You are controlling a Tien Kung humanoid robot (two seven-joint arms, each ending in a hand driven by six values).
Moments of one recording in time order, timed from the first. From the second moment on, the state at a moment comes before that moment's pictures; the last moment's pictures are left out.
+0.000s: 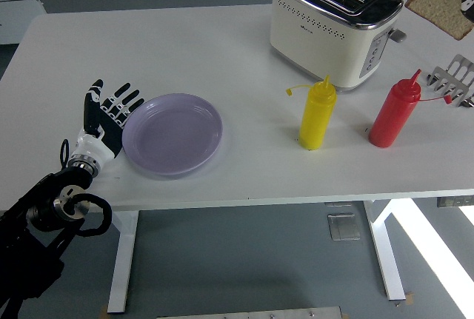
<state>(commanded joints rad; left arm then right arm) -0.45 0.22 -0.97 -1.03 0.27 0.11 -0.15 0.50 -0.56 1.19 1.62 -1.71 -0.45 -0.51</state>
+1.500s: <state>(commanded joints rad) -0.50 0.22 -0.88 -1.08 0.23 0.08 -0.11 1.07 -0.39 0.74 1.23 -1.38 -0.54 -0.50</state>
